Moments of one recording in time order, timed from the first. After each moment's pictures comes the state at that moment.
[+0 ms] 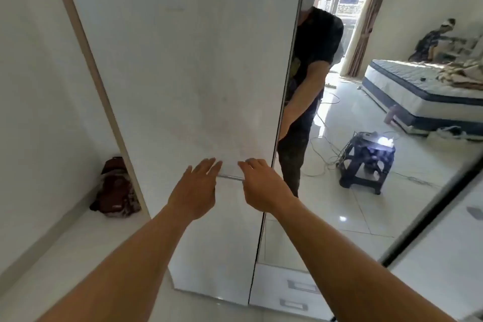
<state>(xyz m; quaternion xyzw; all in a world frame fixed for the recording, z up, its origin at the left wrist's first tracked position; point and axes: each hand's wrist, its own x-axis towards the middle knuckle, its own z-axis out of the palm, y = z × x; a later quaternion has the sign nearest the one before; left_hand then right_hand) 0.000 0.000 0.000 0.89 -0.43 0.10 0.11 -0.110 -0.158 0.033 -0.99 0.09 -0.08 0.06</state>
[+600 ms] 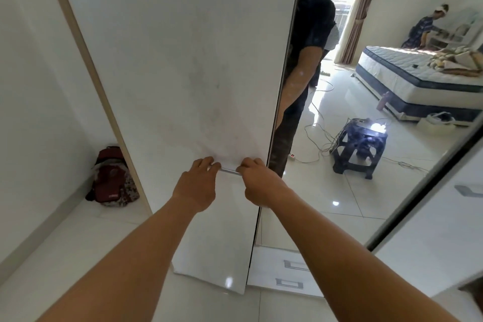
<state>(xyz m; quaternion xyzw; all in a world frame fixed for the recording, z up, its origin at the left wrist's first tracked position) -0.009 -0.002 -0.018 0.91 -0.41 0.03 0.04 -0.117 -0.146 0.016 -0.99 0.11 0.02 0.06</state>
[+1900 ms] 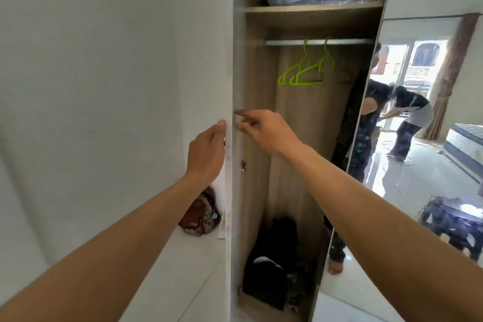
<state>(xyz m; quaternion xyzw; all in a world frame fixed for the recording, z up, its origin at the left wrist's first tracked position) -0.136 0.267 0.211 0.76 -0.19 0.16 0.60 -0.169 0.105 0.268 -0.92 -0.11 -0.27 0.26</state>
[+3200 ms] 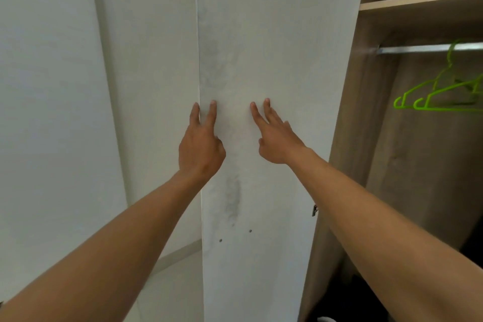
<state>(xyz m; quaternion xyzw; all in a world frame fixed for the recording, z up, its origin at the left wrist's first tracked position) -0.021 0.366 0.244 0.89 0.02 0.40 0.22 0.042 0.189 0.273 -0.95 -0.23 -0.17 0.11</state>
